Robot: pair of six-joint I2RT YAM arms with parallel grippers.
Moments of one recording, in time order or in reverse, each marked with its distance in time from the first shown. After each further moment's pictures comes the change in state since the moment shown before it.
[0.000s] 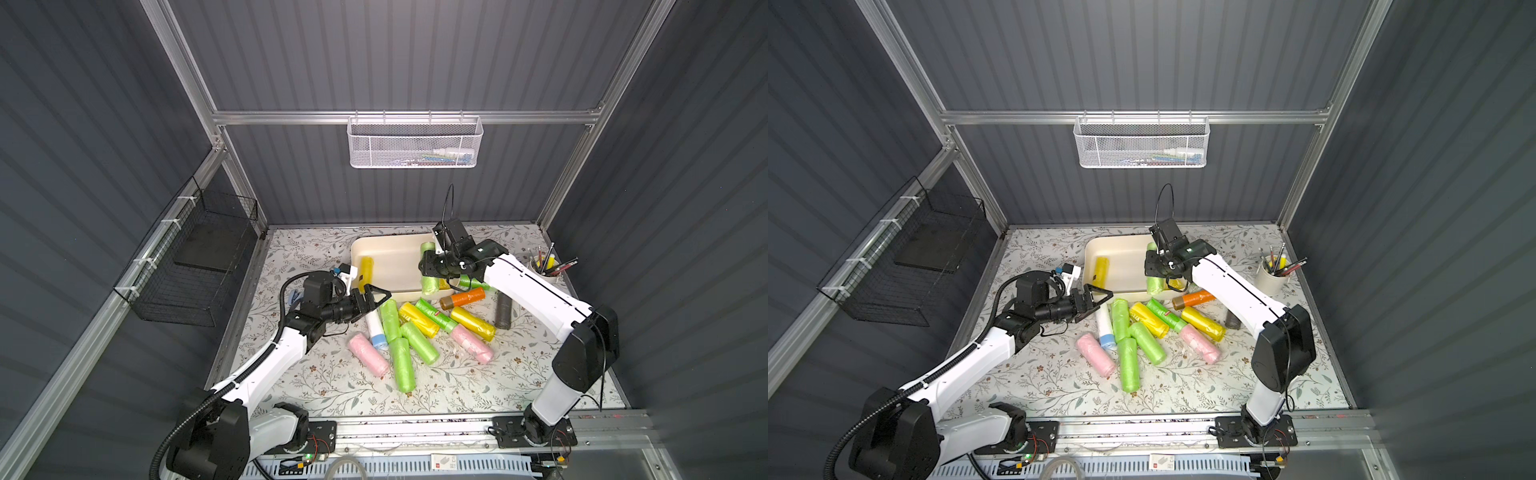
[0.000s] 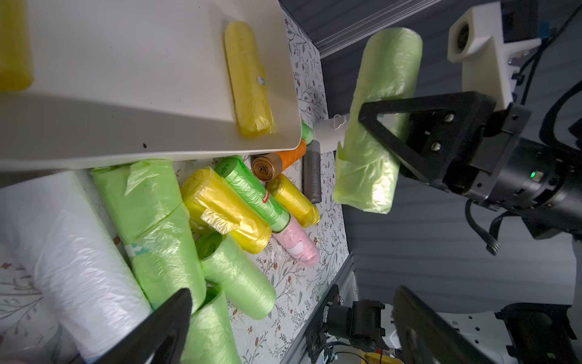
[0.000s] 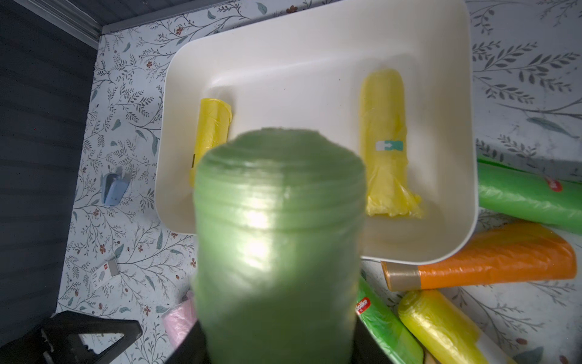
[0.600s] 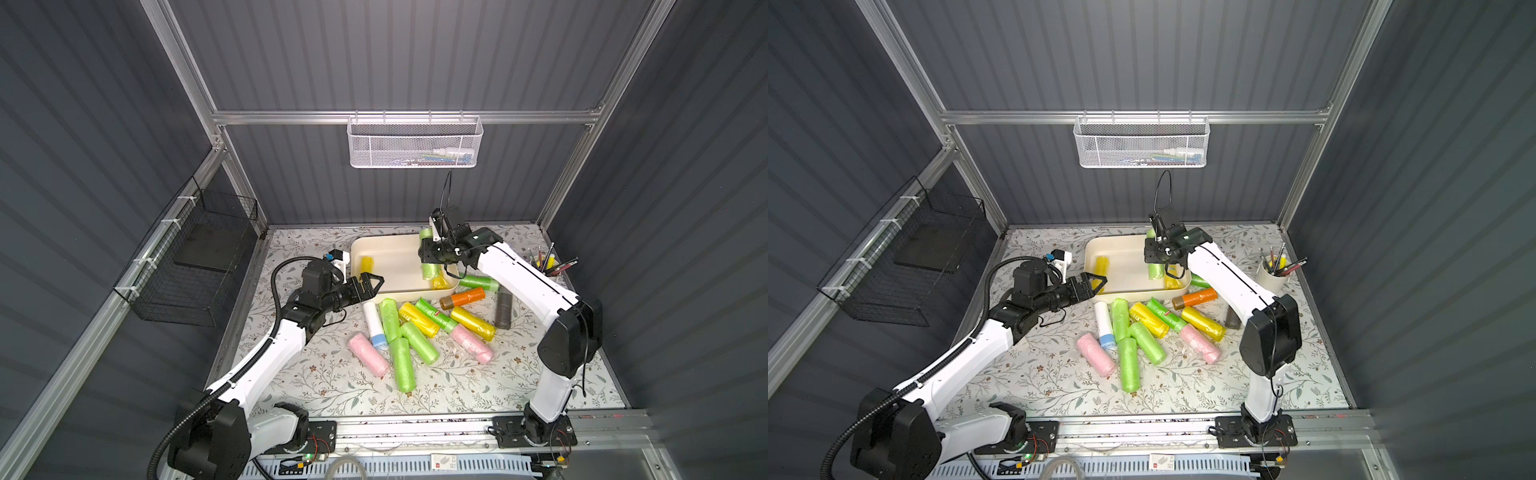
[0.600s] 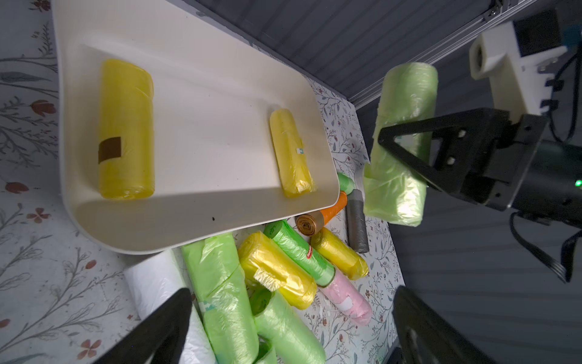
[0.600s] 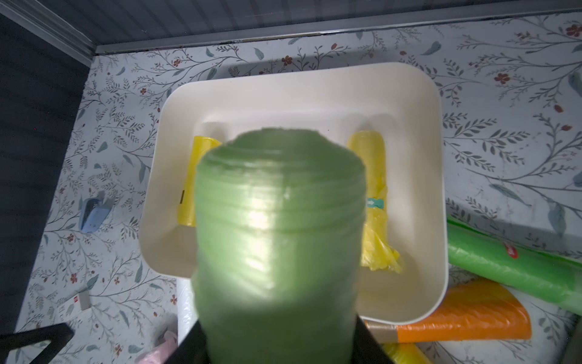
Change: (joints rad) left arm 0.000 0.007 0.105 -0.083 -0.258 0.168; right arm -0.037 0.131 0.166 -0.002 0.061 -0.113
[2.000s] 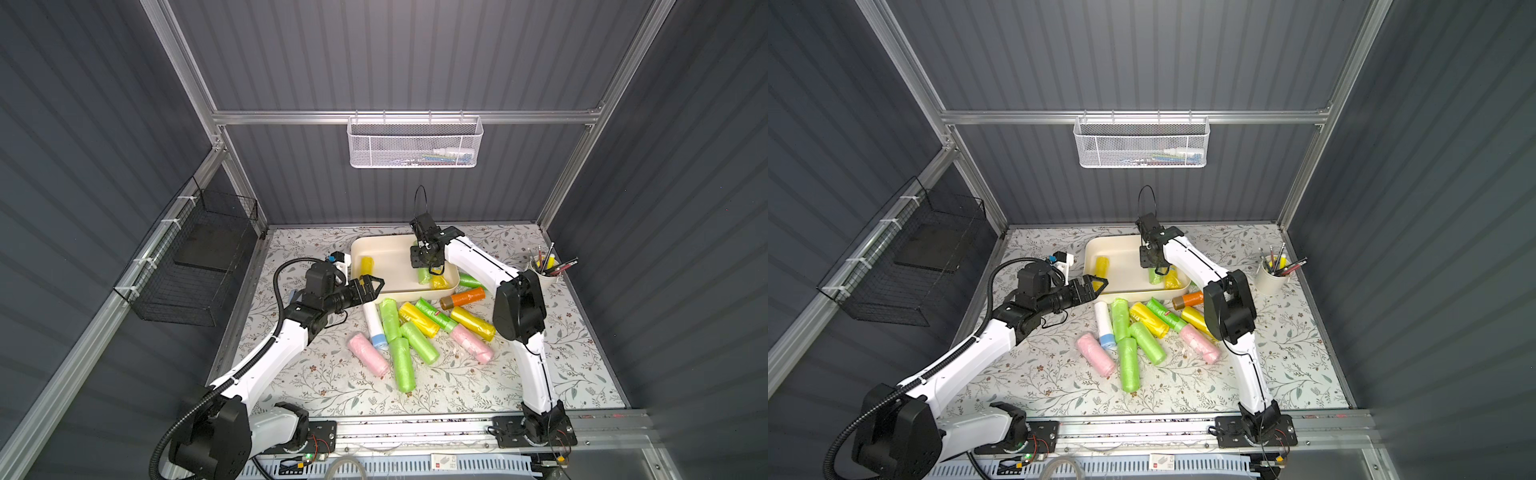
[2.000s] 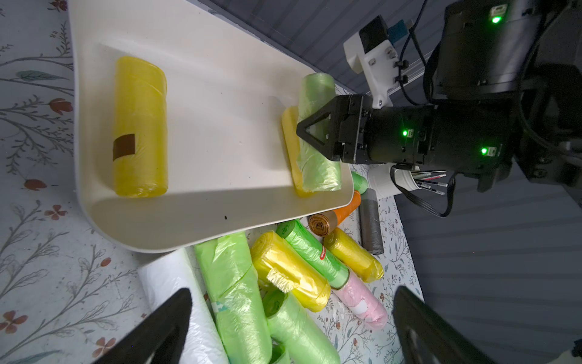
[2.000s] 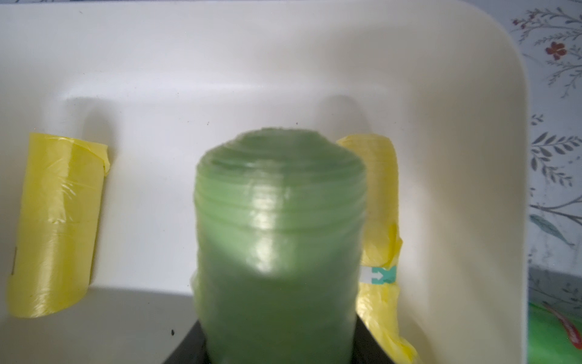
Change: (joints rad) left arm -0.013 0.018 -0.021 0.008 -0.040 0.015; right arm -0.021 0.407 0.277 -0.082 0.088 -0.052
